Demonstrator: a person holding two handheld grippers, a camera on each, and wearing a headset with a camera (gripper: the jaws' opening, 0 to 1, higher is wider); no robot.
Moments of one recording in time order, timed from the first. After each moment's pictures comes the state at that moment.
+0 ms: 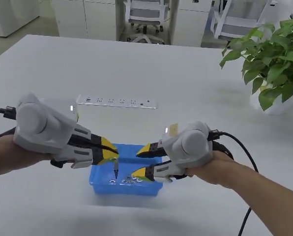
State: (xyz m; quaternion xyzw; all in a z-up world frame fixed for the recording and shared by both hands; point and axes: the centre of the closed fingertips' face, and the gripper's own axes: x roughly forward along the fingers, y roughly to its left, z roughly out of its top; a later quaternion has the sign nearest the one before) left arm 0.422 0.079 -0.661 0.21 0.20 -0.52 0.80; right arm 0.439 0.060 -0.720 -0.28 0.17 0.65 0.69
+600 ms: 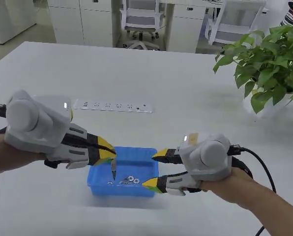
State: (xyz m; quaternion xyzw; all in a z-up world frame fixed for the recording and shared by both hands) left arm 0.403 0.076 -0.643 0.21 0.19 -0.52 0.80; right arm 0.424 0.024 -0.711 -0.25 0.19 0.60 0.74
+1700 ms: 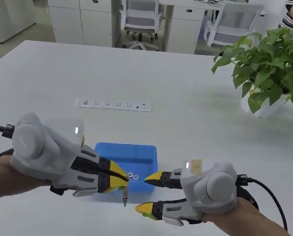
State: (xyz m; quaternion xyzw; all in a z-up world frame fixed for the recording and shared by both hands) left arm 0.342 0.035 -0.653 0.20 0.18 -0.59 0.76; right arm 0.353 0.036 -0.715 -0.23 0.18 0.63 0.72
